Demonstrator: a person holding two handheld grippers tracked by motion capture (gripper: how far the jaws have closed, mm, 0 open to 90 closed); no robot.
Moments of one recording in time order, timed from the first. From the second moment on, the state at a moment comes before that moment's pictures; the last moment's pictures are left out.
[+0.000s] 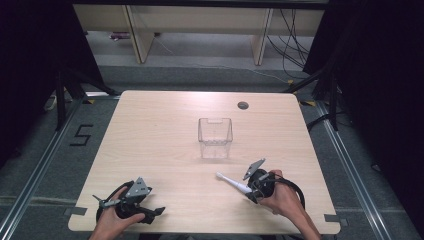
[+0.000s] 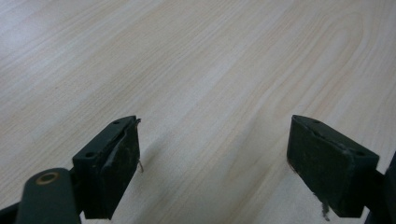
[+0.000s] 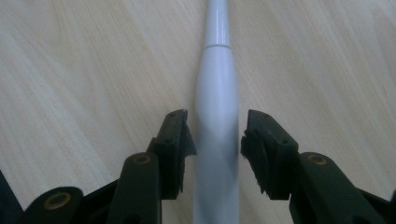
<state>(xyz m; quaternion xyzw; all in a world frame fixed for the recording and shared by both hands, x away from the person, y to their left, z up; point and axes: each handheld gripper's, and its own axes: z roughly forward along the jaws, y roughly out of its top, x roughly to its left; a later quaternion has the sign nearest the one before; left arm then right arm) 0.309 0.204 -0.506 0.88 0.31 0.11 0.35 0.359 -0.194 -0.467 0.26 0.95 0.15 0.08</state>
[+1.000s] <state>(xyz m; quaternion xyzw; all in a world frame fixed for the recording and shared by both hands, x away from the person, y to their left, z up) 0.309 0.203 -0.507 0.87 0.32 0.11 0.35 0.378 -0.177 -0.474 0.24 0.97 0.08 0.04</state>
